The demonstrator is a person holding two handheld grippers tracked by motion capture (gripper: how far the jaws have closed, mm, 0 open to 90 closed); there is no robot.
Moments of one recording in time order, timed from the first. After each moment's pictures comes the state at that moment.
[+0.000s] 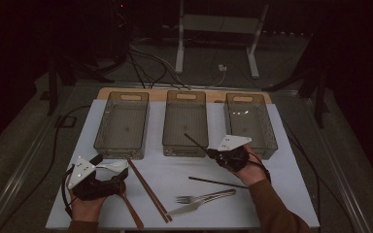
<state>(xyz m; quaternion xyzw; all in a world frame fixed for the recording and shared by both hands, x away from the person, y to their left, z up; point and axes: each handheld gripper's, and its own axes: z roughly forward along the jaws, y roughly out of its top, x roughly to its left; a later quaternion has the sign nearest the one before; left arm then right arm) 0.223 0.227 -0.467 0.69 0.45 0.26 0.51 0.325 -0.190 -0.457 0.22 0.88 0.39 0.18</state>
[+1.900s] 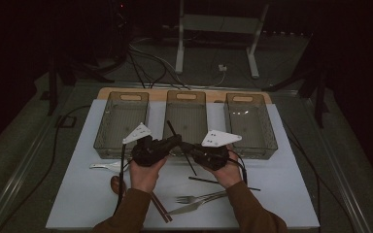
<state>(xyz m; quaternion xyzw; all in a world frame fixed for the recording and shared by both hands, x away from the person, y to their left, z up) 0.305 0.097 -0.428 0.68 0.39 0.05 0.62 0.311 -0.132 -0.427 0.21 0.80 0.54 0.13</state>
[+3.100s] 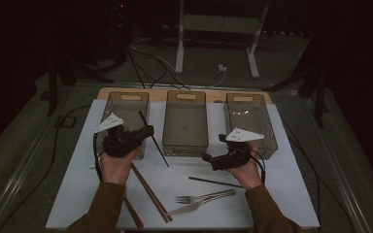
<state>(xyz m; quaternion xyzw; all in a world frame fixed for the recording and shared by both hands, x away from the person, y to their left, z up) 0.314 0.168 -0.401 0.69 0.43 0.11 0.58 0.324 -0.196 -0.447 0.33 0.79 0.49 0.14</state>
